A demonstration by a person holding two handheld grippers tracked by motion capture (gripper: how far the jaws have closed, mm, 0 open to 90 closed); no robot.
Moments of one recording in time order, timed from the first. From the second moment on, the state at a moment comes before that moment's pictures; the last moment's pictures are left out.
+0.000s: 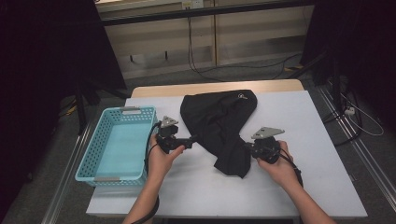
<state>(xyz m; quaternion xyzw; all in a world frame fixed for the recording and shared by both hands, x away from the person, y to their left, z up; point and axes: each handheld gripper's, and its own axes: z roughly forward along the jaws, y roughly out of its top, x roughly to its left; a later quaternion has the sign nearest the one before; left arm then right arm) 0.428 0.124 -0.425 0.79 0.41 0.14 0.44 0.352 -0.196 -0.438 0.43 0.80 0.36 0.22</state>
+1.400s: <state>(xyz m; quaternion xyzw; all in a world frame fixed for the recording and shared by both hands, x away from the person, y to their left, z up) 0.424 0.115 -0.427 0.80 0.39 0.14 0.43 0.294 -0.261 -0.438 0.45 0.80 0.35 0.20</state>
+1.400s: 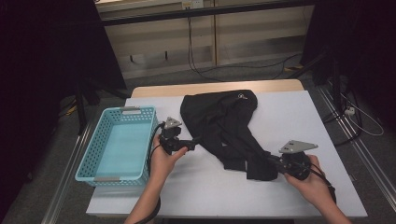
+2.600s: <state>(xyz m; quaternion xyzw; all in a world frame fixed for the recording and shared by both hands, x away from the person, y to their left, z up) 0.419 0.113 -0.432 0.82 0.38 0.13 0.42 0.467 -0.214 -0.461 0.54 0.75 0.32 0.21</state>
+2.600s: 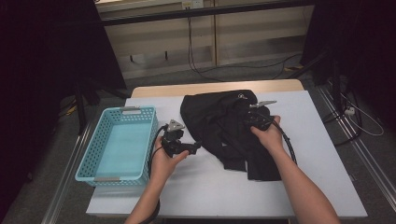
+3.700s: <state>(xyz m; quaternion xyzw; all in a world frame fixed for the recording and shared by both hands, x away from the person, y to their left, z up) 0.417 0.109 -0.431 0.82 0.37 0.13 0.42 0.426 -0.283 -0.447 0.56 0.73 0.32 0.24</state>
